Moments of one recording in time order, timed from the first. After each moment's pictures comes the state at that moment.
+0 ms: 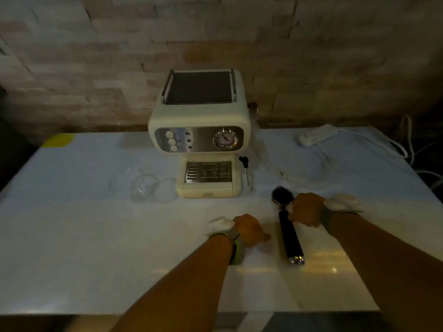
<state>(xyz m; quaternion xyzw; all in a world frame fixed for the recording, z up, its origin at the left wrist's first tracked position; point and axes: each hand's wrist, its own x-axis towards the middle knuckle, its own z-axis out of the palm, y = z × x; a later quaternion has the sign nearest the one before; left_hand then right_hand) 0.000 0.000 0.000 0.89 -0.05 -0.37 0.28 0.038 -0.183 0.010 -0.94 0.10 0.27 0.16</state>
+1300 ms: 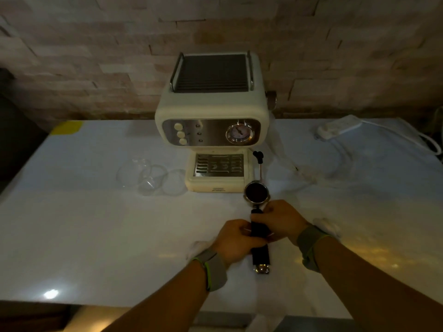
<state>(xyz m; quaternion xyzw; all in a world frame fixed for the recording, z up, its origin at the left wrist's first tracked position) -0.028 0.048 -0.034 0.73 0.11 -0.27 0.62 0.019 -0.094 -0.008 -0.83 0.13 0.28 0.47</state>
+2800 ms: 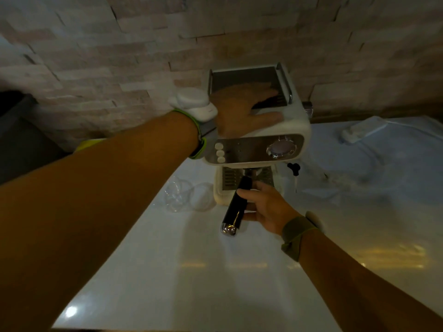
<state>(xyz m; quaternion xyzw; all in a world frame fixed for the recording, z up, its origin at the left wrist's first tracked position) 0.149 0.134 0.196 0.94 -0.32 -0.02 0.08 0.065 0.015 0.010 -0.53 0.12 0.28 0.79</state>
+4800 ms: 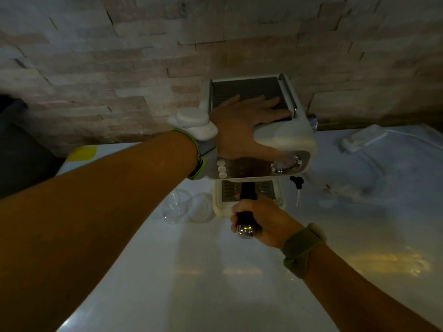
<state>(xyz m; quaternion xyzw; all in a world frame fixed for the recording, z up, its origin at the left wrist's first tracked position) 0.154 0.138 0.190 0.93 -0.36 -0.04 0.06 0.065 0.028 0.036 -0.49 0.09 0.32 0.81</state>
